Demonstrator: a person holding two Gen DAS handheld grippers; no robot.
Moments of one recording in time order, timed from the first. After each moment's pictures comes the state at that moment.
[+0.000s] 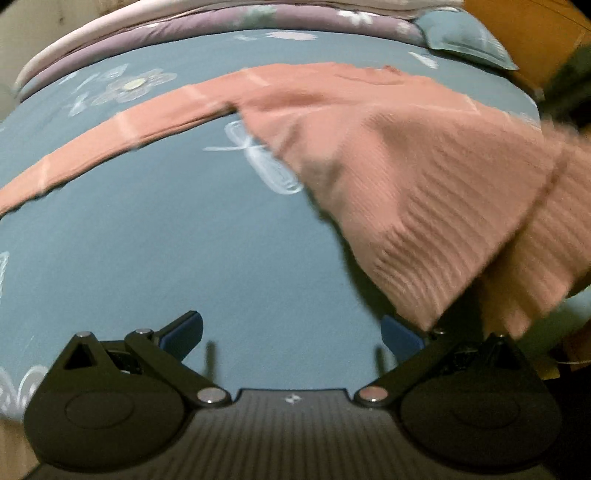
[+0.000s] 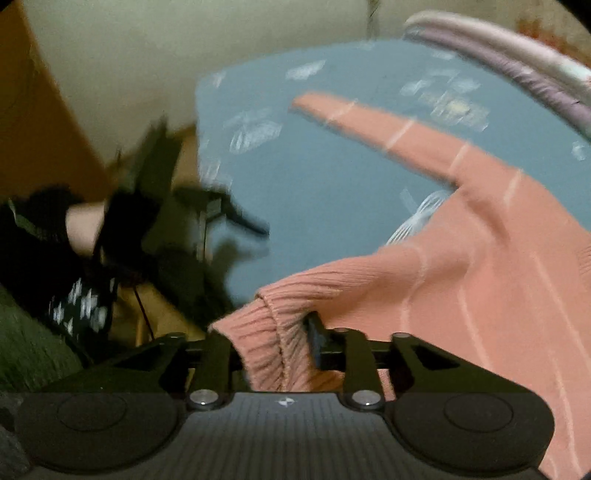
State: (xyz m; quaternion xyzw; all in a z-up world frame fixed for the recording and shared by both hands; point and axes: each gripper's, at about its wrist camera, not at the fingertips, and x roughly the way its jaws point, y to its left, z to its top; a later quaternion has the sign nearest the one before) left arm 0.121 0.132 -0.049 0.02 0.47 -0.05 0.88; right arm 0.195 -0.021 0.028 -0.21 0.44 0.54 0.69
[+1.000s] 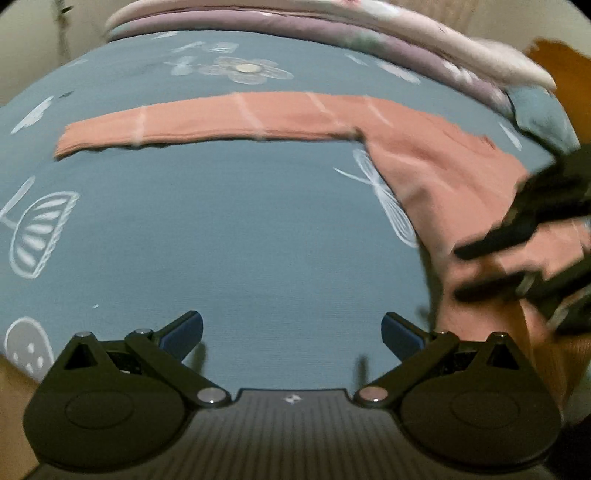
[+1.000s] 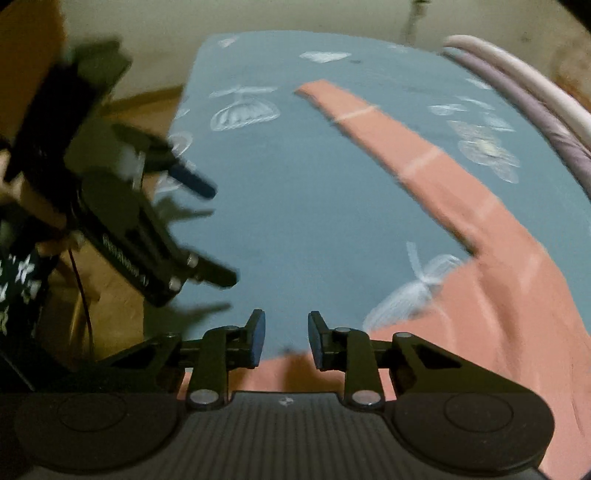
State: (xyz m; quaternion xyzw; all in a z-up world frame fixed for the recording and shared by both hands) left arm 0.124 0.219 -0.043 -0.12 0.45 0.05 0.88; right arm 0.229 0.081 -0.011 -0.33 0.38 0.53 0.68
